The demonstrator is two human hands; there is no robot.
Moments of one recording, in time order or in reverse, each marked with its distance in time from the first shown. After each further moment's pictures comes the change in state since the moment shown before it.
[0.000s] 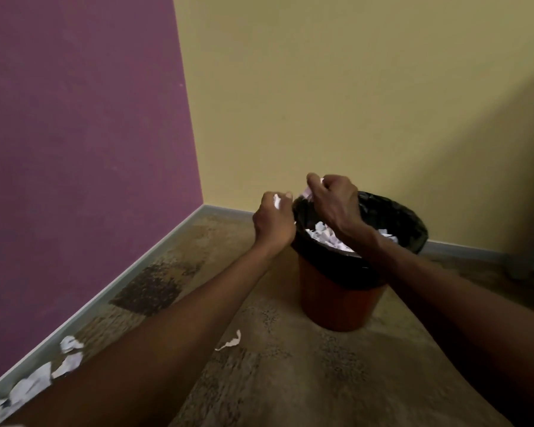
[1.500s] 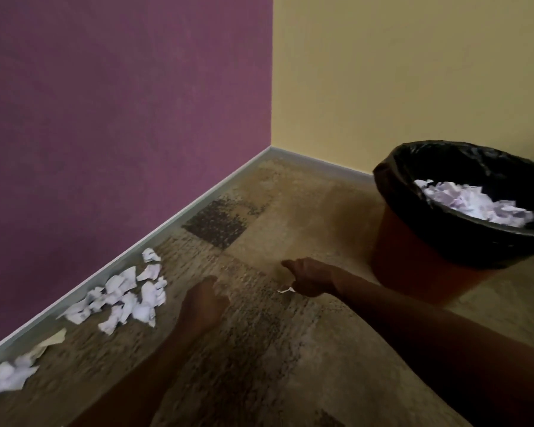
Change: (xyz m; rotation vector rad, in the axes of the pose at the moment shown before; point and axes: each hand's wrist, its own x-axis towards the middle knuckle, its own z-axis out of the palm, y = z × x) left_hand -0.102 -0.288 -0.204 0.674 -0.128 -0.461; right_hand -0.148 0.101 0.204 -0.754 -1.282 -0.363
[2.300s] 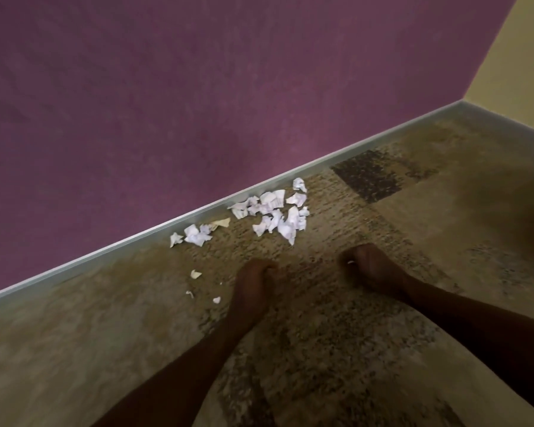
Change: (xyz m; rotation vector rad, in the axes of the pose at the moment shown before) left_hand -0.127 -0.153 -0.015 -0.132 0.480 0.025; right_hand 0.044 -0.130 0.074 0.112 0.019 -0.464
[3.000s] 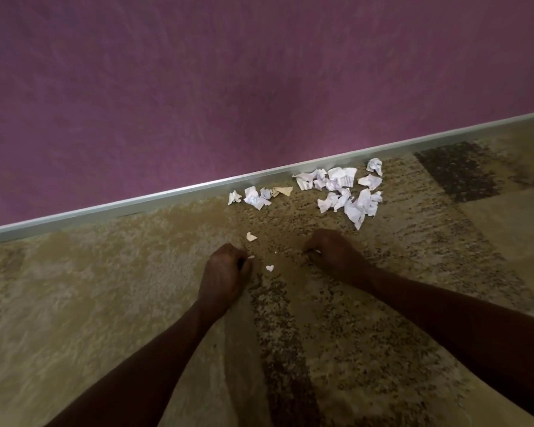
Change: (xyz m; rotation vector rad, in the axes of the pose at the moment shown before) left_hand -0.061 -0.103 -0.087 0.317 0.108 -0.225; right_hand 0.085 -0.138 0.084 0.069 0.032 -0.409
